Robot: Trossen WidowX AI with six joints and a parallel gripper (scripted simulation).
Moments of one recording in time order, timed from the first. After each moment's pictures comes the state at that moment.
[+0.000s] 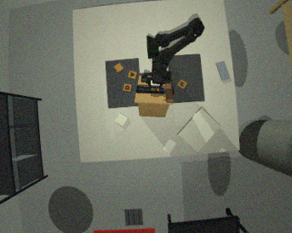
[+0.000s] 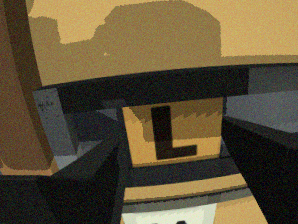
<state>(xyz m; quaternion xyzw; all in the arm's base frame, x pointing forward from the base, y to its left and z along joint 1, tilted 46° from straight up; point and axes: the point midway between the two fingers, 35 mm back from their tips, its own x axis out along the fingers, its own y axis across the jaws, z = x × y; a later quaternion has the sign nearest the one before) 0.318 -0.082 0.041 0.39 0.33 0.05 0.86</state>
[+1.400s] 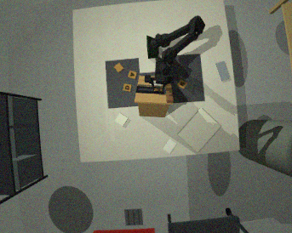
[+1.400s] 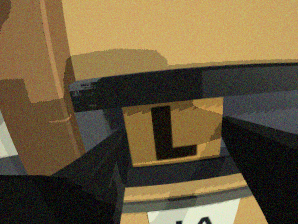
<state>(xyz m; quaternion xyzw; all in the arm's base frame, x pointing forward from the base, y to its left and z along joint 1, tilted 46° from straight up) 0.322 -0.067 0.056 0.39 0.33 0.05 0.86</state>
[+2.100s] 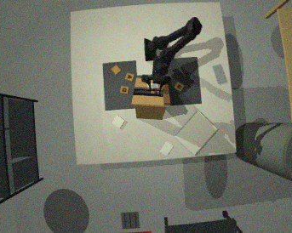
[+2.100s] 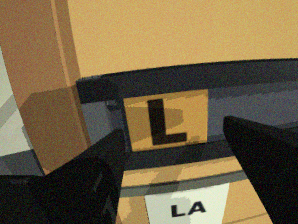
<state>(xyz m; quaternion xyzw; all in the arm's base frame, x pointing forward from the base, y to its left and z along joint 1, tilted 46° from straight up) 0.307 -0.075 0.065 0.40 0.33 0.04 0.86</state>
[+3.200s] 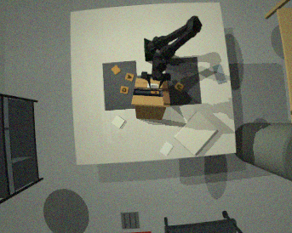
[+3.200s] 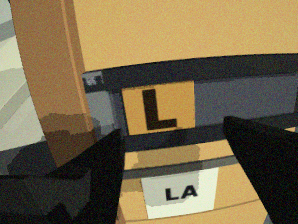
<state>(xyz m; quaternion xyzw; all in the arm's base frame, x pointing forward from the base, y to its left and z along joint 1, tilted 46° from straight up) 0.289 -0.084 0.073 0.40 0.33 0.04 0.86</state>
